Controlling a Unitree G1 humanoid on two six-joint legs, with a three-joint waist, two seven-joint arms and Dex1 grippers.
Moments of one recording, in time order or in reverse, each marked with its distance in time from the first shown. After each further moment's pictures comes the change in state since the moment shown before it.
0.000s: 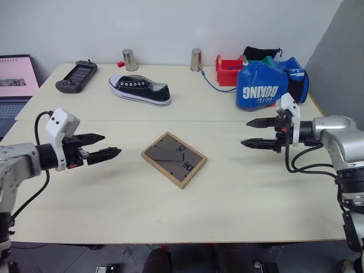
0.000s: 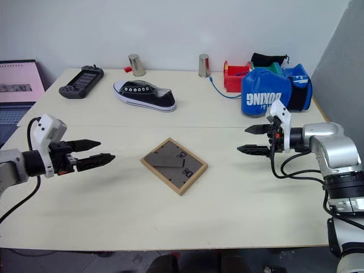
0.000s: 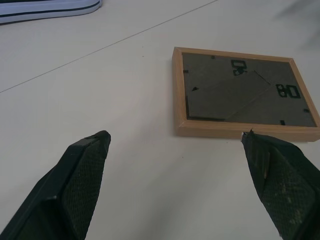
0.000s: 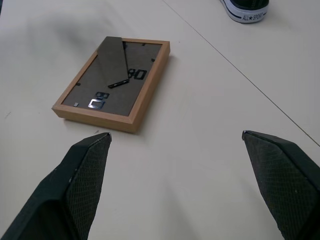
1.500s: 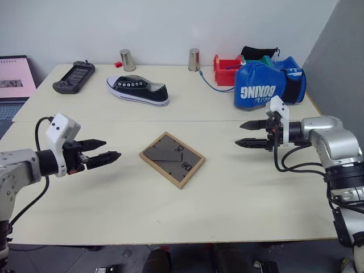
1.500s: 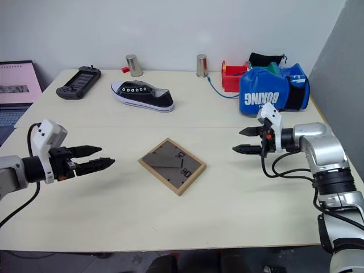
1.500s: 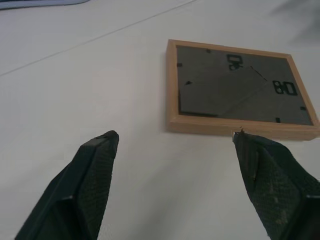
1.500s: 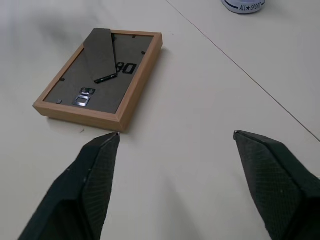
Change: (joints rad) left arm 0.086 -0.051 0.014 -0.098 -0.035 0.039 0.061; right arm -0.044 0.120 0.041 0.126 -0.080 -0.070 -0.024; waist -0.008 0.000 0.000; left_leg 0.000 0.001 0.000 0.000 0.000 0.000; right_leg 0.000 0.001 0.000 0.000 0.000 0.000
